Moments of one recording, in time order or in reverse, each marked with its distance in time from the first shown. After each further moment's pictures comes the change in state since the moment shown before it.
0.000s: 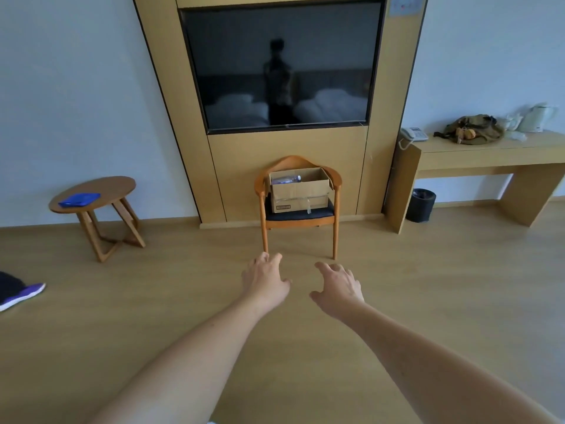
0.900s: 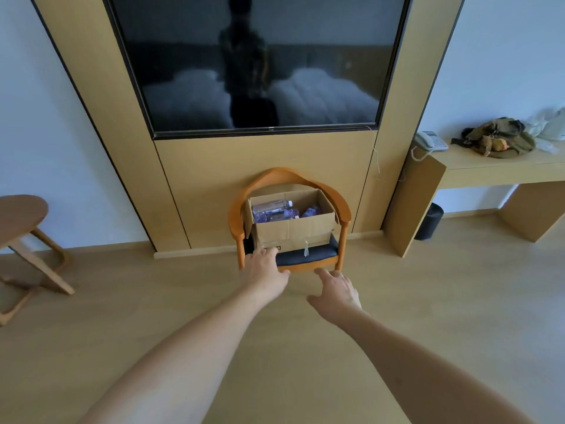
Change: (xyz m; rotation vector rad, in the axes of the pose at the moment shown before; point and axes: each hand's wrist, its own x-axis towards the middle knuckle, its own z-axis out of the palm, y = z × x) left_hand 0.576 -0.055 0.033 -0.144 -0.053 0.039; right_hand 0.537 -0.036 -0.002 0.023 -0.060 0.194
